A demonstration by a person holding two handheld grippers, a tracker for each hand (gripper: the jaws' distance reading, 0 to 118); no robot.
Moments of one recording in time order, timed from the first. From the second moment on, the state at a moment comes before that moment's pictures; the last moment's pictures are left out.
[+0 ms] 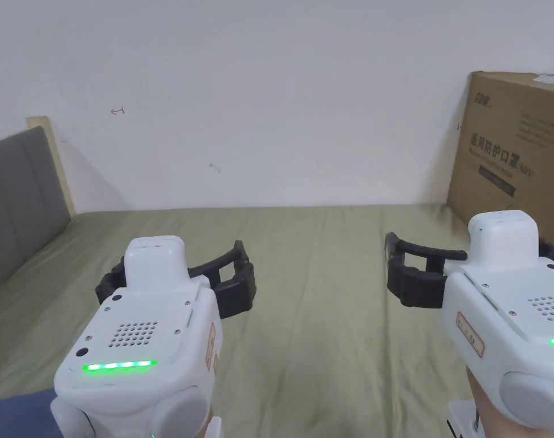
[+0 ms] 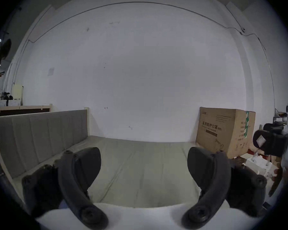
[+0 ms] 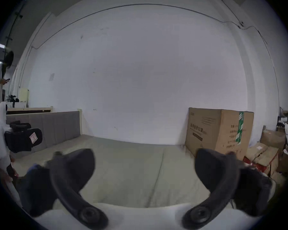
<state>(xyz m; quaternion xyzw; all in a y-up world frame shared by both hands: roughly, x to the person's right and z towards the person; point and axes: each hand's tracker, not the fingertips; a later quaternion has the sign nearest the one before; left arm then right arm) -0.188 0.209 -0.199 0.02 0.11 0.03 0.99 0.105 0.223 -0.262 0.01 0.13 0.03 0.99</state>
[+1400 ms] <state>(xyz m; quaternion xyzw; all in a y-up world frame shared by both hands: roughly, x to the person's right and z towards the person) -0.180 0.222 -0.212 -0.01 0.10 0.04 0.99 0.104 0.220 -0.268 -0.02 0.14 0.02 0.99</state>
